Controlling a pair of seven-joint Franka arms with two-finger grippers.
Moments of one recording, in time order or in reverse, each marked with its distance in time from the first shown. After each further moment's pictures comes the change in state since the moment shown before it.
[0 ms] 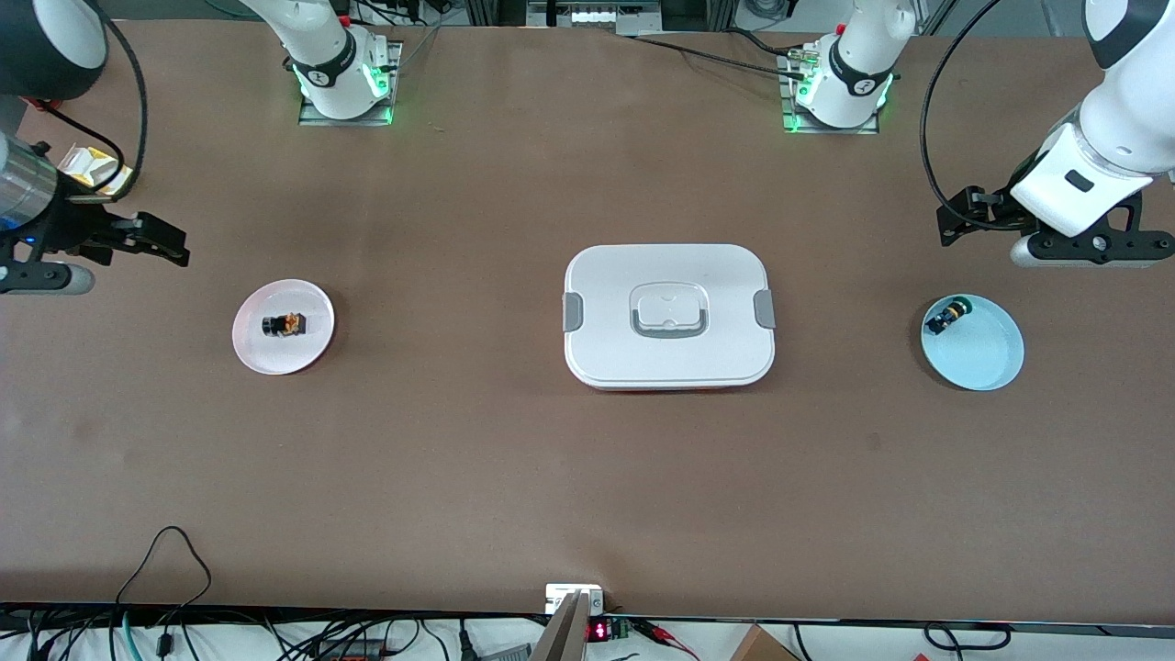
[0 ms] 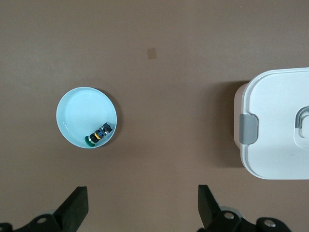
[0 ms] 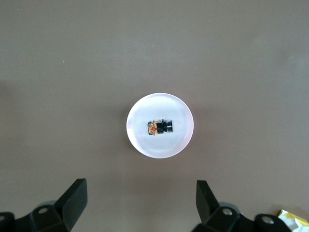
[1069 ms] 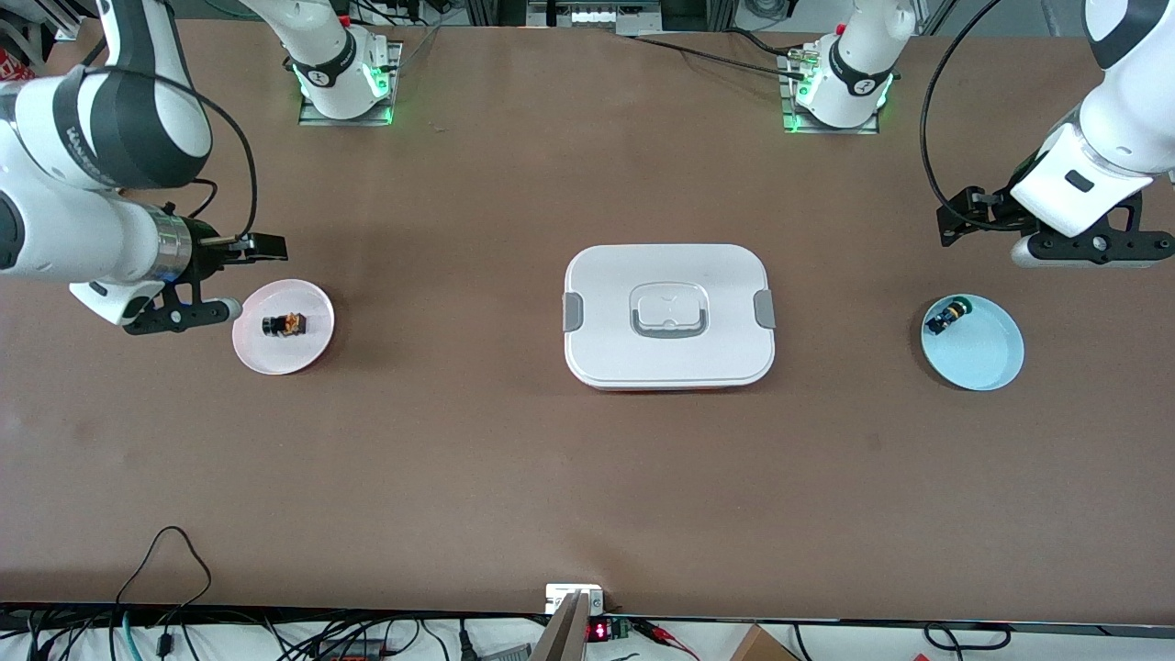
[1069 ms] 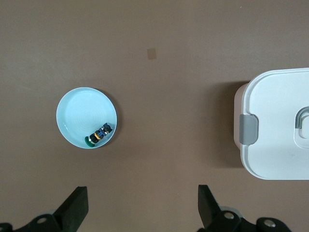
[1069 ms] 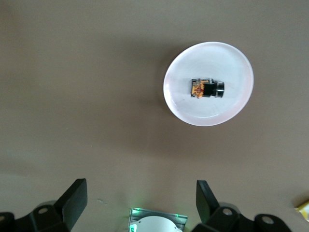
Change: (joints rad) left arm 0.000 0.000 0.000 0.000 0.000 0.002 0.000; right arm 0.033 0.171 0.067 0.078 0.048 -0.193 -0.045
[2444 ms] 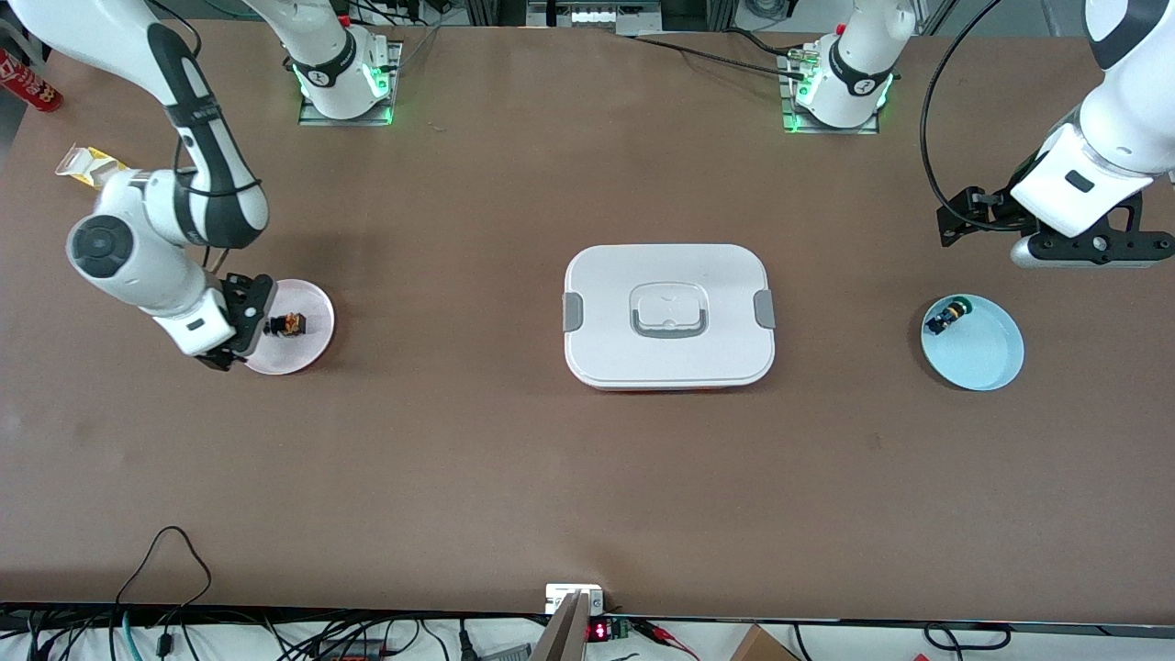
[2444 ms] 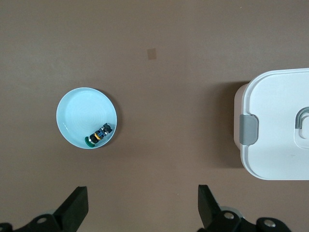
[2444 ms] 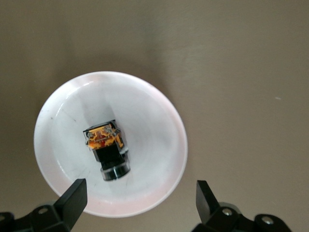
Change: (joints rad) left arm 0.000 0.000 0.000 0.000 0.000 0.001 0.000; right arm -0.147 0.083 -0.013 -0.436 -0.130 0.847 -1.280
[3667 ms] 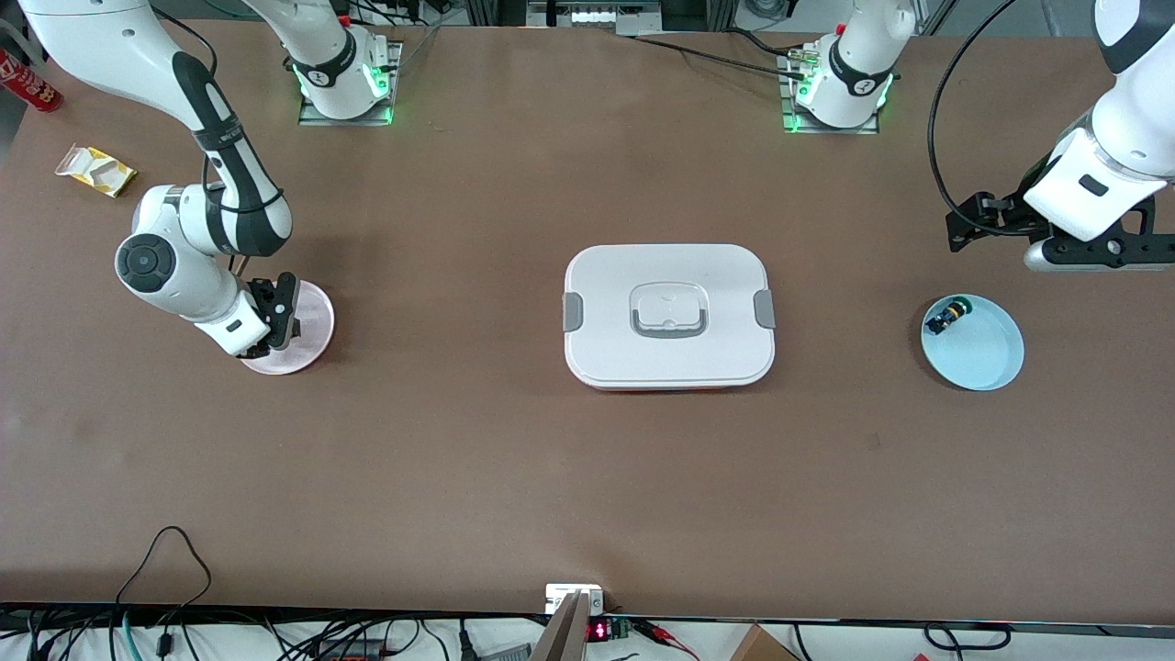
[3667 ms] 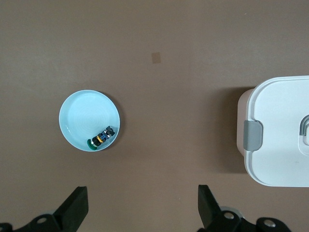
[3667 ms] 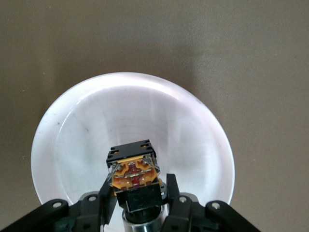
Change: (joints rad) left arm 0.013 0.000 0.006 -0.007 0.000 0.020 0.000; right arm 0.006 0.103 0.004 -0.088 -0.031 0.129 -0.115
